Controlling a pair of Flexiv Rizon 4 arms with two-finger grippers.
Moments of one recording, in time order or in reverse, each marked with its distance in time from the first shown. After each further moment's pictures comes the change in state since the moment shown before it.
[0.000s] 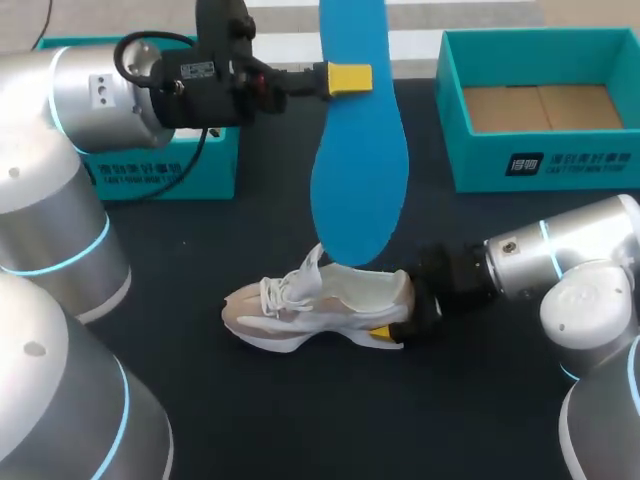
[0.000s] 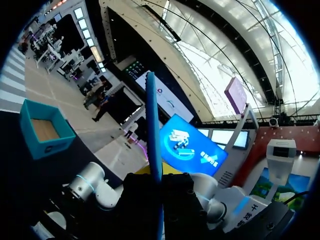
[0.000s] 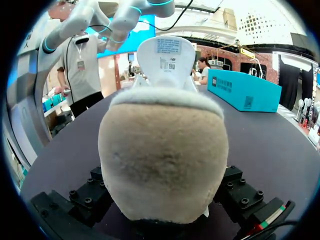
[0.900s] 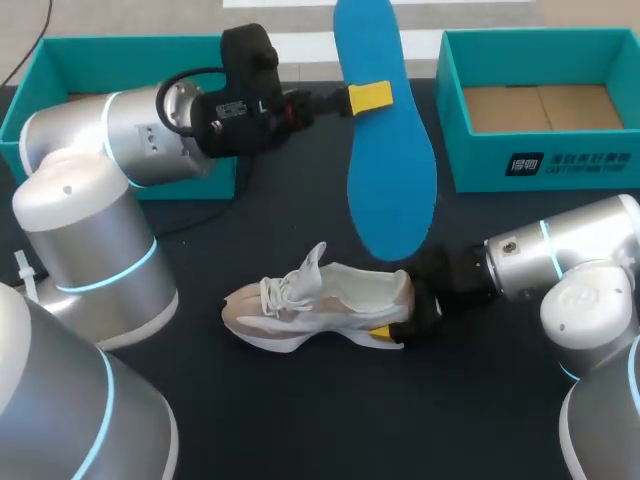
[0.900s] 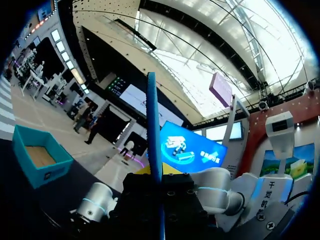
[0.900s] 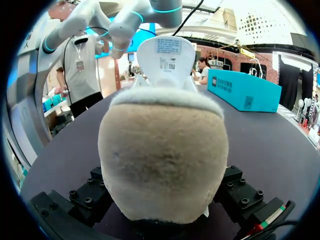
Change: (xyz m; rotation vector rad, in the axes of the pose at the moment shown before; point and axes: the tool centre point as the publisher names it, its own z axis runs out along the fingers) left arm -0.031 0.007 0.016 0.127 0.078 0.161; right arm 0.000 0.000 0.000 0.000 0.000 0.000
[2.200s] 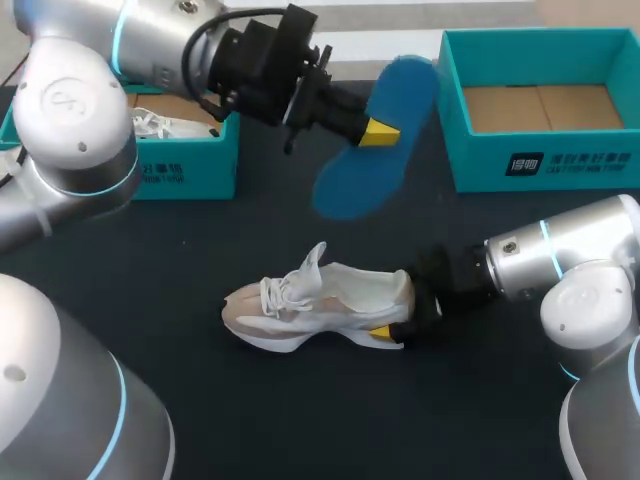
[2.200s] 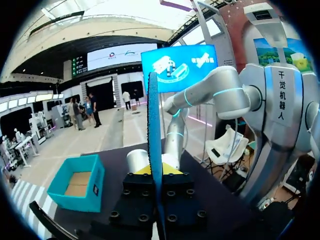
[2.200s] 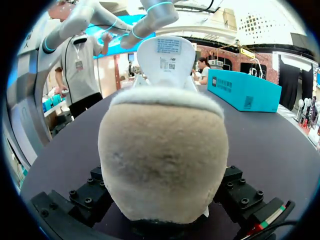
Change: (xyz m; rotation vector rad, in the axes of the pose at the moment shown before) left arm -0.049 0.038 -0.014 -0.630 -0.002 0.675; right arm 0.000 0.000 0.000 0.000 0.000 0.000
